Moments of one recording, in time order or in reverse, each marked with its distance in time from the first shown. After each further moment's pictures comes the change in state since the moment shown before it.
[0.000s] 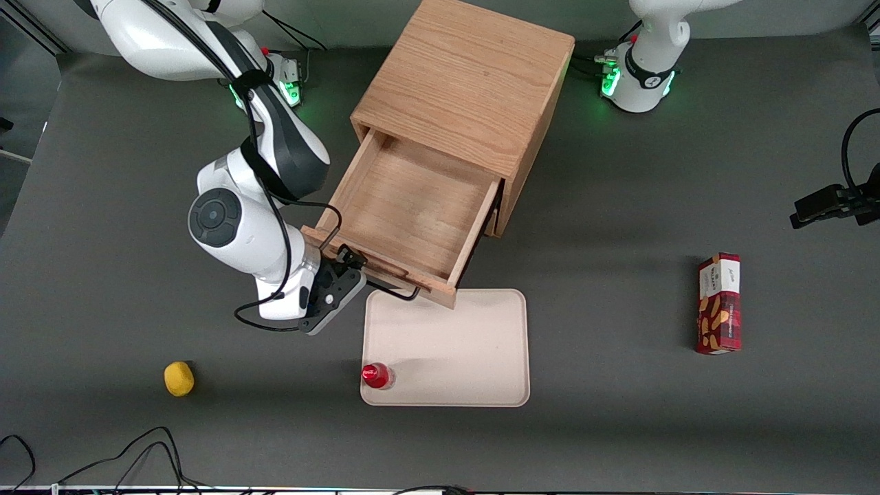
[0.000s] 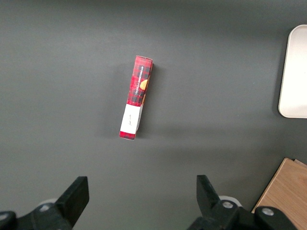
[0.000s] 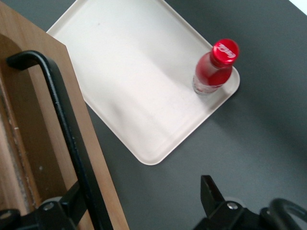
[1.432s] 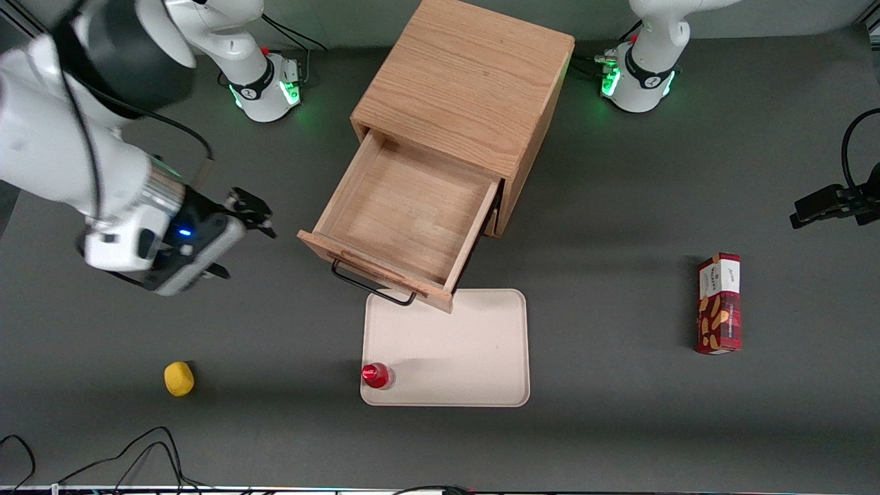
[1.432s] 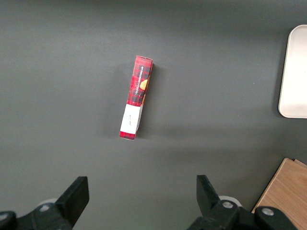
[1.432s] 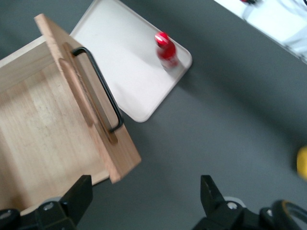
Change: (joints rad) arm -0.182 -0.286 -0.021 0.096 0.060 -0.413 0.104
